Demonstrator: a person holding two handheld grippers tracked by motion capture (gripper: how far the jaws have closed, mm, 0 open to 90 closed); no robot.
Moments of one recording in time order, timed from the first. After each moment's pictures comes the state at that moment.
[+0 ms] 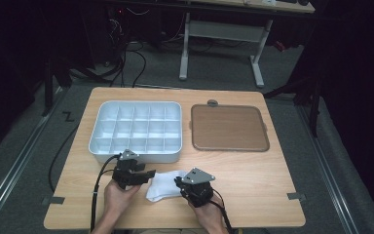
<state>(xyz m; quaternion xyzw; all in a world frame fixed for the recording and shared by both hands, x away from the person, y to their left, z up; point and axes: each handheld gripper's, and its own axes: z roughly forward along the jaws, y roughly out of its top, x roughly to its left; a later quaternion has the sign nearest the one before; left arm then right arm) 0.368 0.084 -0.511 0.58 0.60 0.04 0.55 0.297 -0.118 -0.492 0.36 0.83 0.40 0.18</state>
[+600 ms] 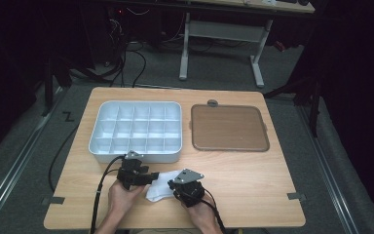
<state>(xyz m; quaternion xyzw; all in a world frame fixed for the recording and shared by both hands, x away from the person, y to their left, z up) 0.370 0.072 -0.522 0.58 0.61 0.02 0.53 0.306 -0.101 -0.511 0.35 0.84 0.37 0.16</state>
